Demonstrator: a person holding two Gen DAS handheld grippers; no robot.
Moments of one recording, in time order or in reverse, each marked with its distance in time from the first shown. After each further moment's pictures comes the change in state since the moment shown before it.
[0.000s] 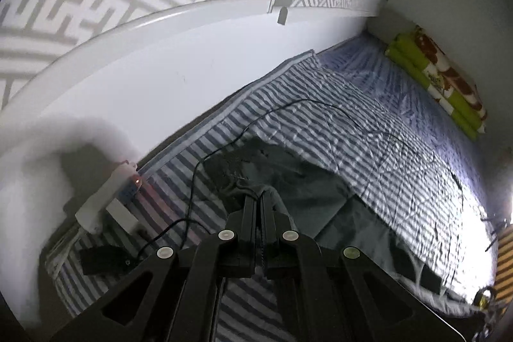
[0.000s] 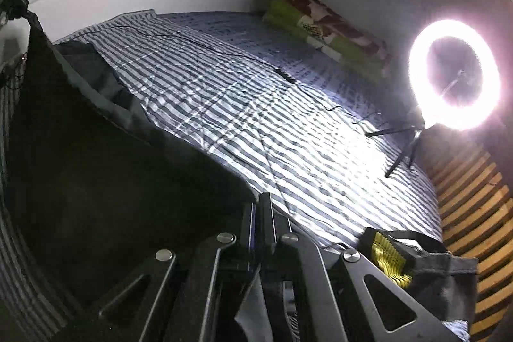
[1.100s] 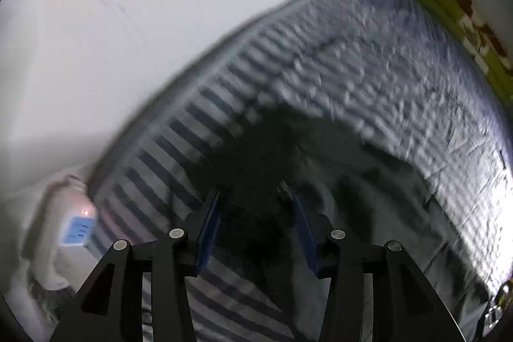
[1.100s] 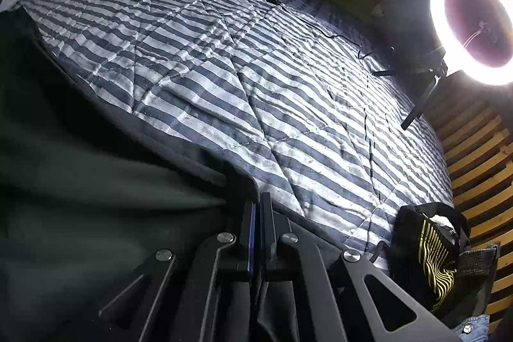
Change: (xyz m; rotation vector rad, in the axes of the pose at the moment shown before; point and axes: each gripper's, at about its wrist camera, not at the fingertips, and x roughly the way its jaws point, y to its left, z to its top) left arm 0.183 -0.004 0.016 0.078 0.268 0.097; right arm 0.137 0.003 -0.008 0.065 0.291 -0.133
